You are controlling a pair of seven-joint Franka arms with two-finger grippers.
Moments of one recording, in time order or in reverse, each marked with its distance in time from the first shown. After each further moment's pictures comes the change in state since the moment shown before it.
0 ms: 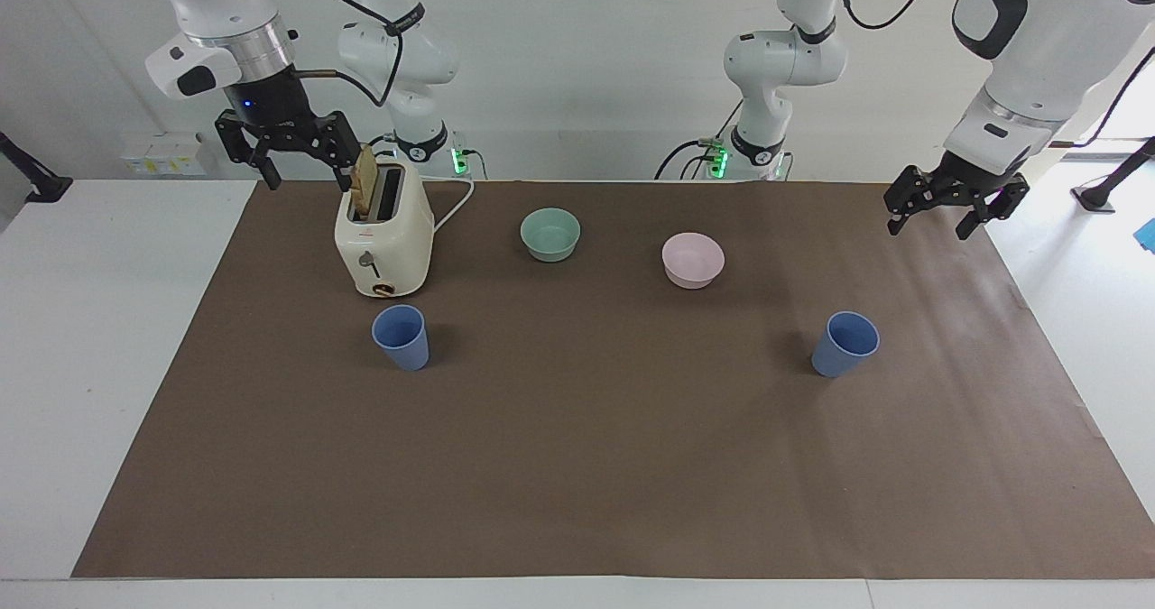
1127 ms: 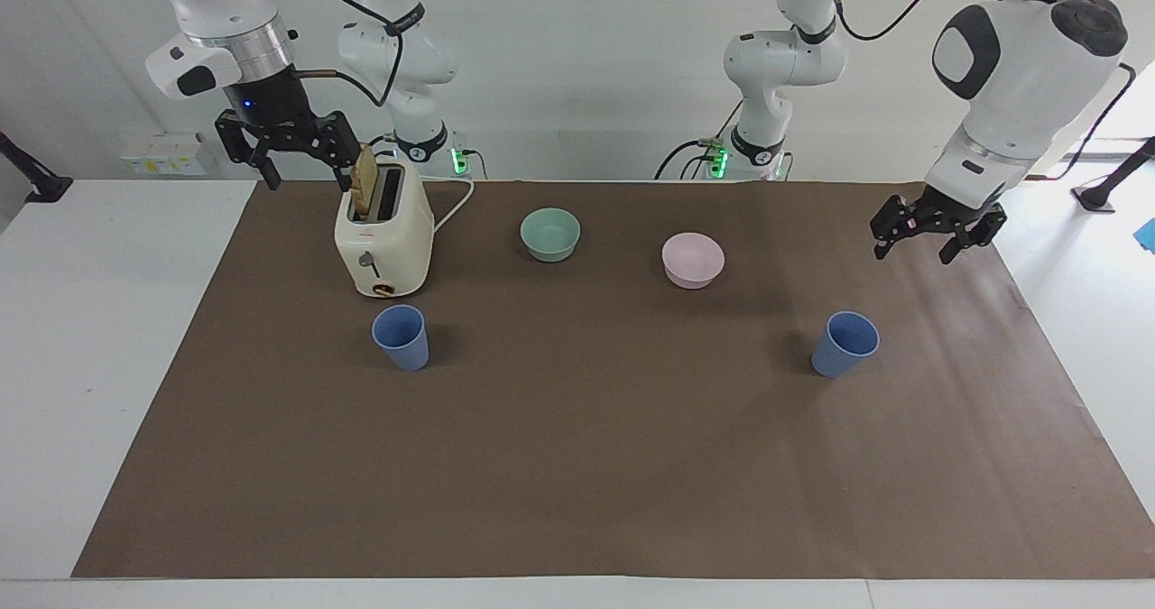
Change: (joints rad) left arm 0.000 0.003 0.002 -0.173 -0.008 0.192 0.000; right arm 0.000 0.000 0.000 0.000 0.000 0.000 0.000
